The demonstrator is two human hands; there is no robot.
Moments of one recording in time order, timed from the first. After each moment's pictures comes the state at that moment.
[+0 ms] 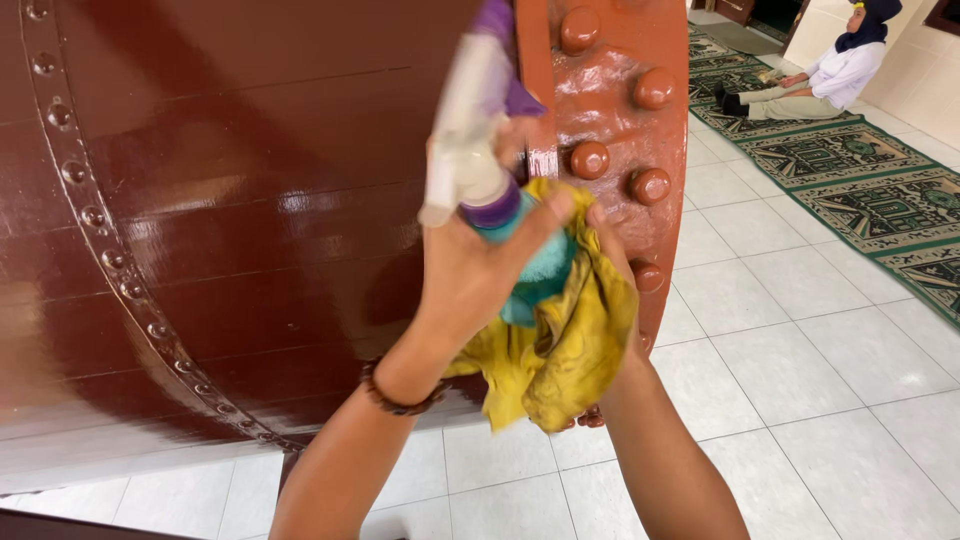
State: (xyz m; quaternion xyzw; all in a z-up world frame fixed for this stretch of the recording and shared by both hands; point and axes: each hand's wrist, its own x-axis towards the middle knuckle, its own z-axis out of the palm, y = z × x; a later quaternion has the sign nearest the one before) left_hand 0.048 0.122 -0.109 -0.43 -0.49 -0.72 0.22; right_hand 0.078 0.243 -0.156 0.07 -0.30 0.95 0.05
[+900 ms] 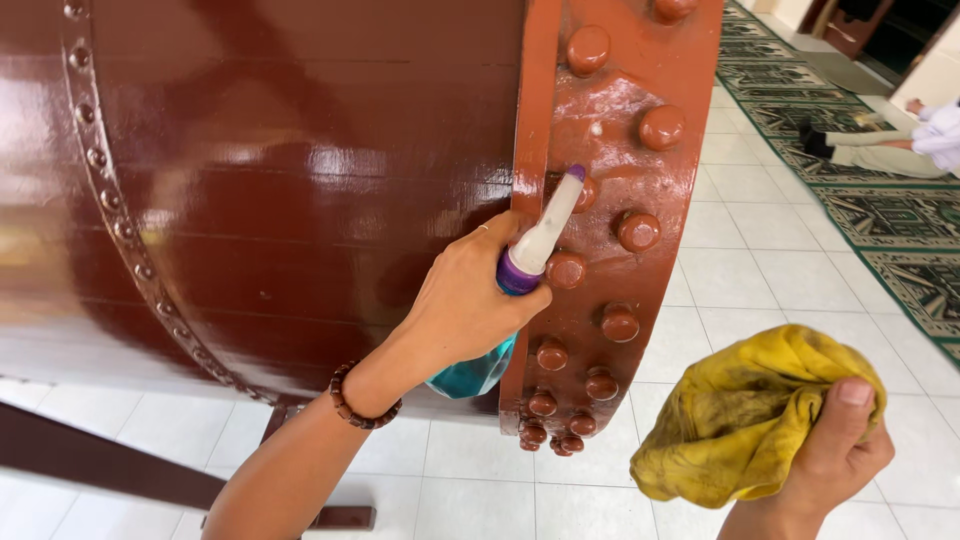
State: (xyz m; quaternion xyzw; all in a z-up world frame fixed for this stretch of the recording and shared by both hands) left_hand 0.056 0.155 -0.119 -0.23 -0.87 -0.43 0.12; right_hand 0.148 0.443 -0.261 0.01 -0.60 0.62 0.50
